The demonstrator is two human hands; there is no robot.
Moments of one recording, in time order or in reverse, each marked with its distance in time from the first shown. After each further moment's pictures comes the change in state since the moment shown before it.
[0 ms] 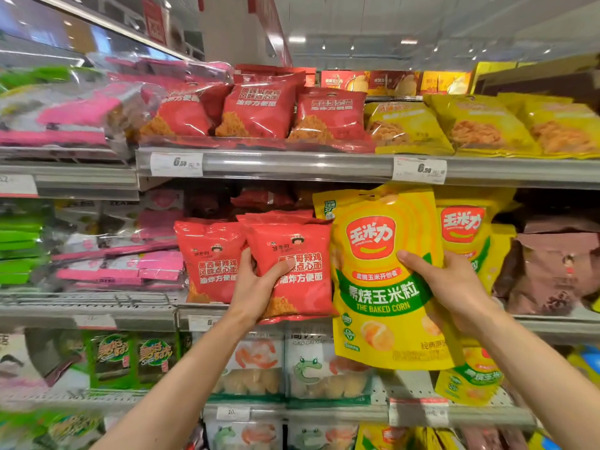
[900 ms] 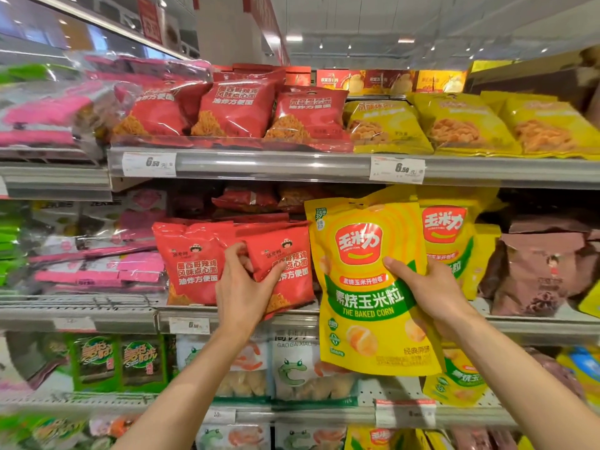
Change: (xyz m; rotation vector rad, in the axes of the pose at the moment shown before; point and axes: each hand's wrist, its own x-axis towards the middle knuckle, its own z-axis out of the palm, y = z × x) left_hand 0.004 -0.018 0.029 0.588 0.400 0.312; right_hand 0.010 0.017 -0.013 0.013 -0.023 0.035
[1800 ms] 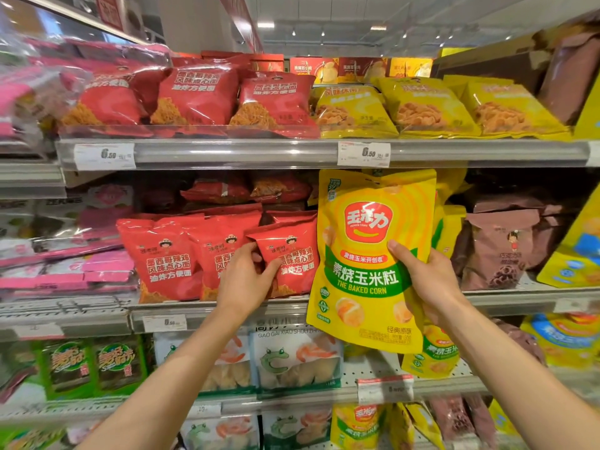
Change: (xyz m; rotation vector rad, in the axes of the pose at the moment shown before) left_hand 0.003 0.014 0.031 0.085 -0.328 0.053; right_hand -0.005 0.014 -0.028 0.191 0.161 -0.008
